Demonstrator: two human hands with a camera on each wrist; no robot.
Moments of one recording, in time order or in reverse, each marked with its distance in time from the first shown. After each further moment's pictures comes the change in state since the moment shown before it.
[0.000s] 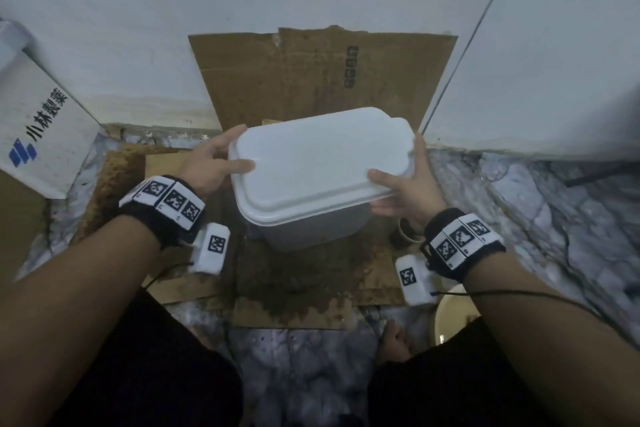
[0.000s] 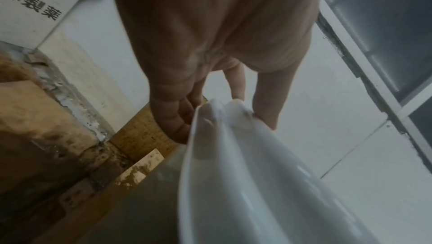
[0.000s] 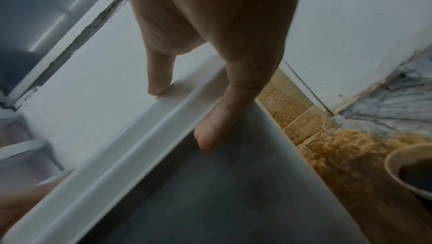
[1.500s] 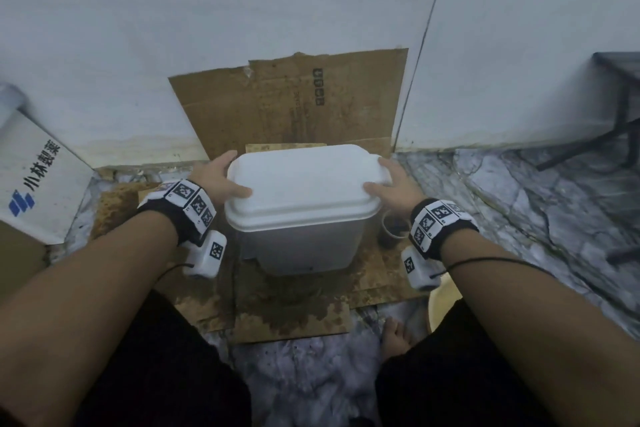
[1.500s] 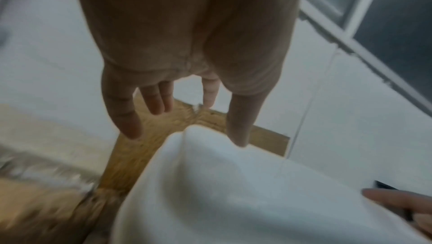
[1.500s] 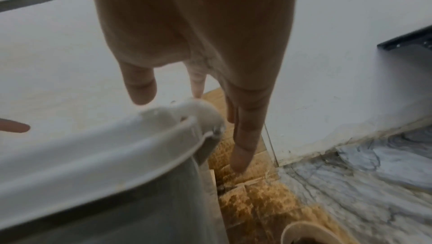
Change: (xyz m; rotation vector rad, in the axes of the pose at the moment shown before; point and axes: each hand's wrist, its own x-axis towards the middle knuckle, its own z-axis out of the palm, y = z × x) left_hand -0.012 0.034 0.032 0.786 -0.027 -0.089; right_hand 0.003 0.021 -0.043 -0.494 0.049 -0.024
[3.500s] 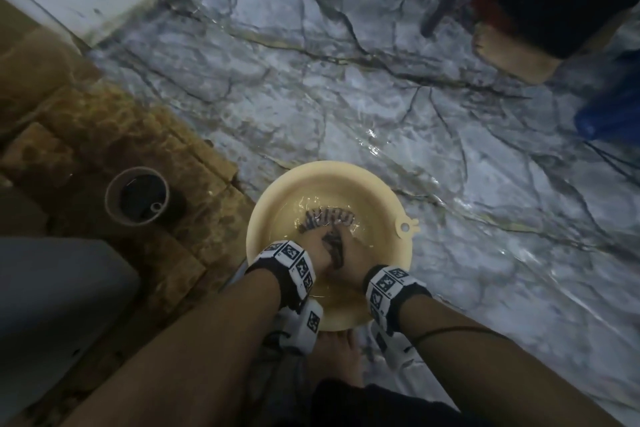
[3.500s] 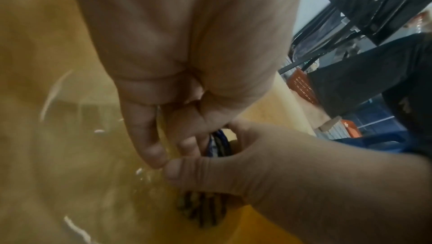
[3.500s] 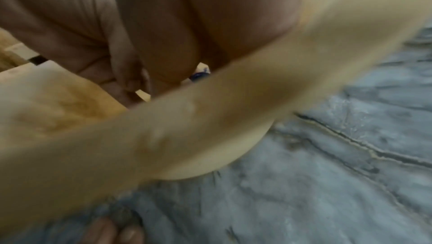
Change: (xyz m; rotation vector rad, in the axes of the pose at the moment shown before) left_hand -0.008 0.134 0.617 0.517 -1.041 0.213; right_hand -0.106 0.439 -0.021 0.077 -0.020 0.781
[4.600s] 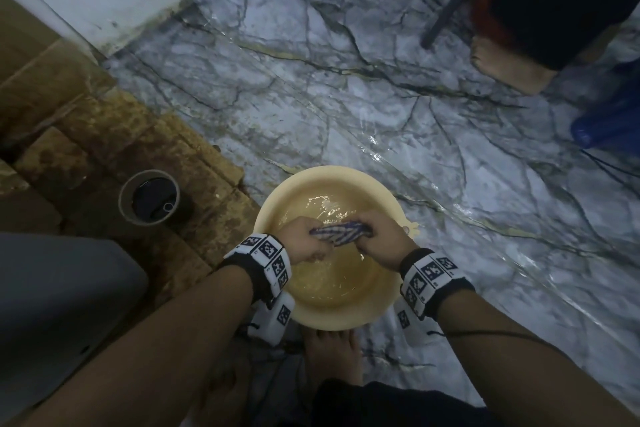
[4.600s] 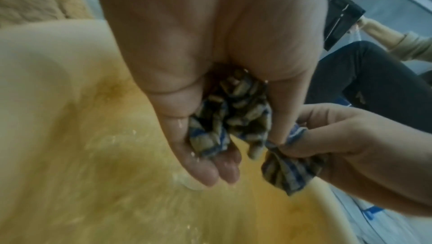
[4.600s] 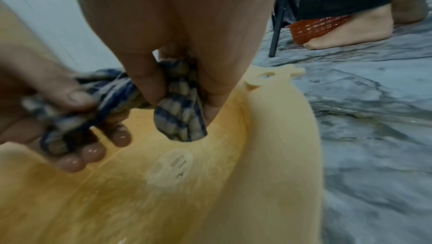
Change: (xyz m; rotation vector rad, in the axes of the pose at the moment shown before) left_hand -0.020 -0.007 -0.039 -0.286 -0.064 0.142; right_hand -0.034 -0.010 -0.070 0.220 0.112 -0.314
